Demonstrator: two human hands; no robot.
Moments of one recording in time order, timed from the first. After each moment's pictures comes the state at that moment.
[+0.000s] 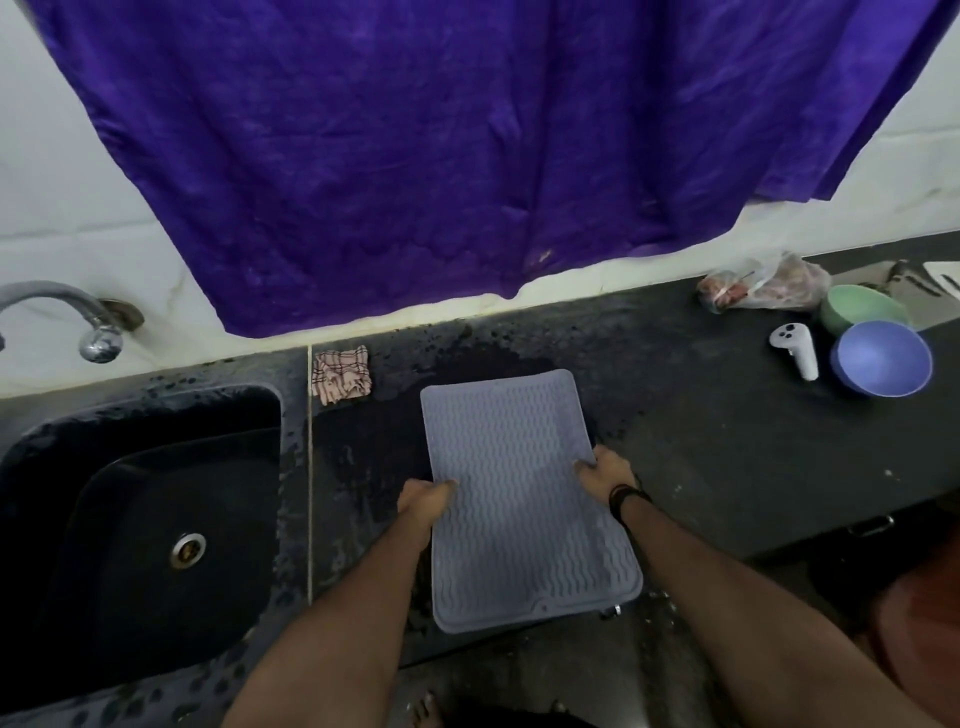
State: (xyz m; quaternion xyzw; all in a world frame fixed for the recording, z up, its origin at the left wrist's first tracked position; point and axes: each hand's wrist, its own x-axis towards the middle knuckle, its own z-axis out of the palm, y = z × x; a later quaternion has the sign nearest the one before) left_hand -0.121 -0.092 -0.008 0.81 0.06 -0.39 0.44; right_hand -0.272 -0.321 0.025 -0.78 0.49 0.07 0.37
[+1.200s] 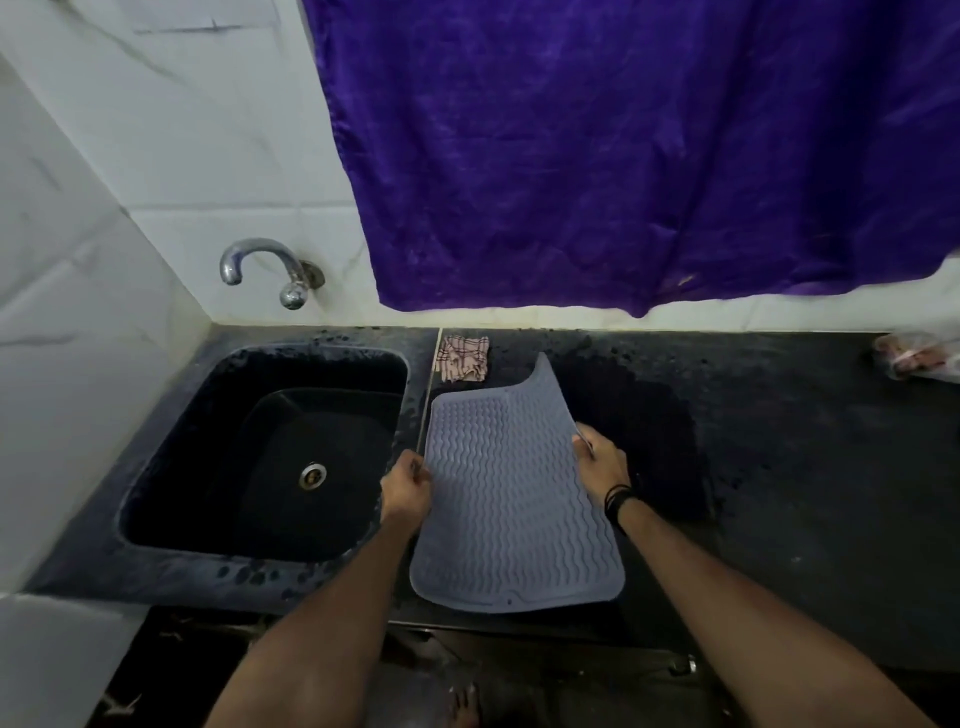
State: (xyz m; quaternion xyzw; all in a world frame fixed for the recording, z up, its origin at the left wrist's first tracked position) left_hand -0.113 0.043 0.026 0.91 0.06 -0.11 0.40; right_hand -0.184 -0.234 0.029 -0.84 0.24 -0.04 0.49
